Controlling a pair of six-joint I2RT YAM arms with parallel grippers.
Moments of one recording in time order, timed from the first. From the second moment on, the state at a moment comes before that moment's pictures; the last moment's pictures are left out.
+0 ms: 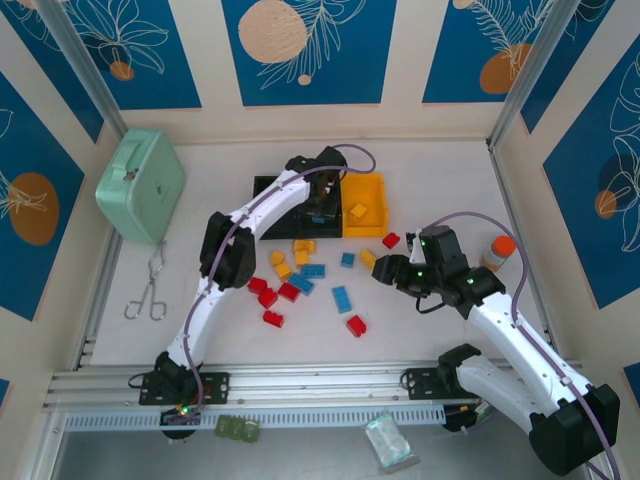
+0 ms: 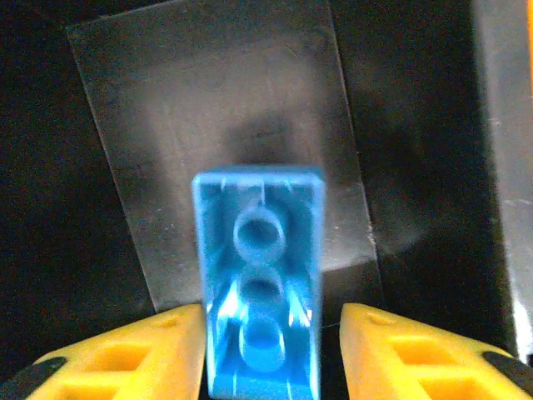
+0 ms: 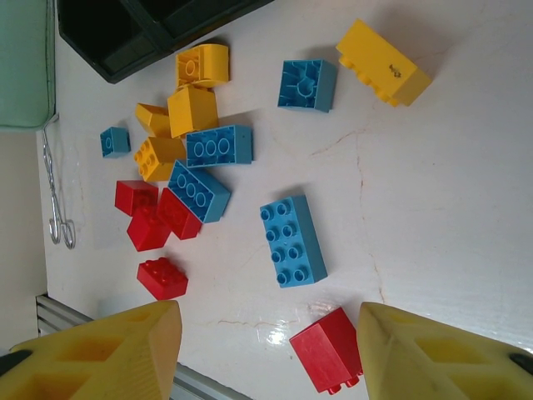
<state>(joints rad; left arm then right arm) -0.65 2.44 2.31 -1.14 -0.08 -0.42 0.40 0.86 0.70 -0.70 -0.34 0.74</state>
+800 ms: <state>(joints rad) -0.69 1.72 1.52 -0.97 -0.05 -0.45 0.50 0.87 0.69 -0.67 -0.36 0.69</state>
